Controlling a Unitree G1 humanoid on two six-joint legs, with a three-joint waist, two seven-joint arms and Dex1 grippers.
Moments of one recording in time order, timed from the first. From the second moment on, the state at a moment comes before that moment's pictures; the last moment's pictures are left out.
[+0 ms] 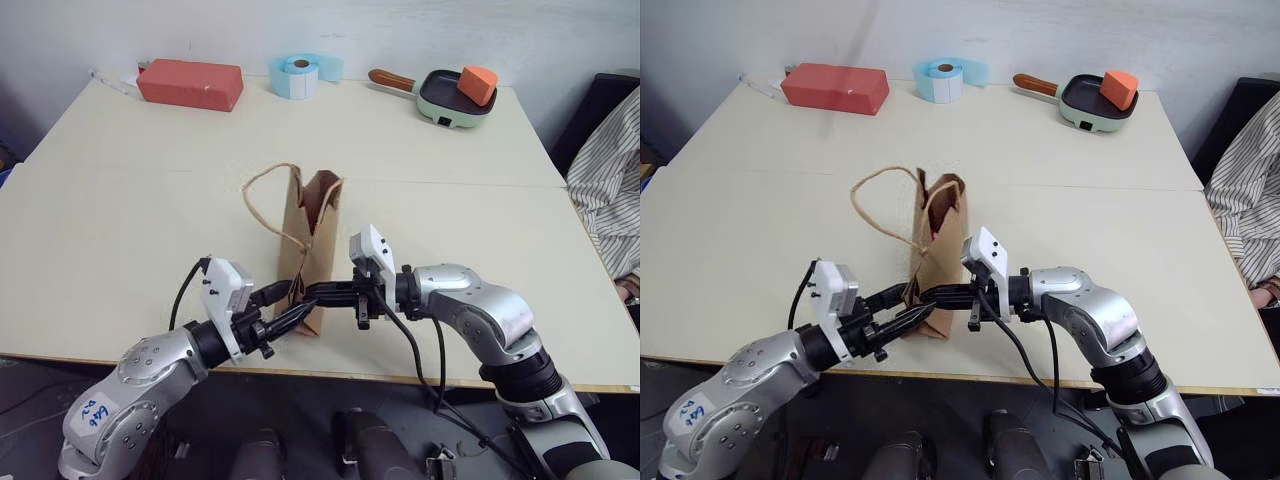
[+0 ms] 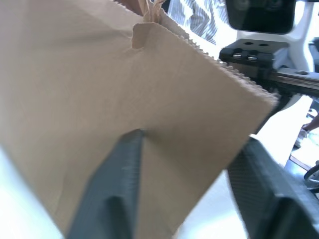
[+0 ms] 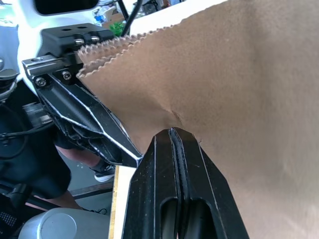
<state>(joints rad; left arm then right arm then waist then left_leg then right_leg) 0.02 0.52 0.06 -0.73 -0.74 0.72 -0.36 -0.54 -0.43 0.26 -0.26 0.59 0.76 0.92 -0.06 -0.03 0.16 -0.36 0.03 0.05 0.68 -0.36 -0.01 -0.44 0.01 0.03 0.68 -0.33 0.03</state>
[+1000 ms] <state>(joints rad) -0.86 0.54 -0.20 0.41 -0.45 0.15 -1.50 0.34 -0.85 -0.88 -0.91 0.99 0.86 0.94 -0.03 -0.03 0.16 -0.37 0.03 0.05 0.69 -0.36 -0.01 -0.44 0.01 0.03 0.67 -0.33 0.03</state>
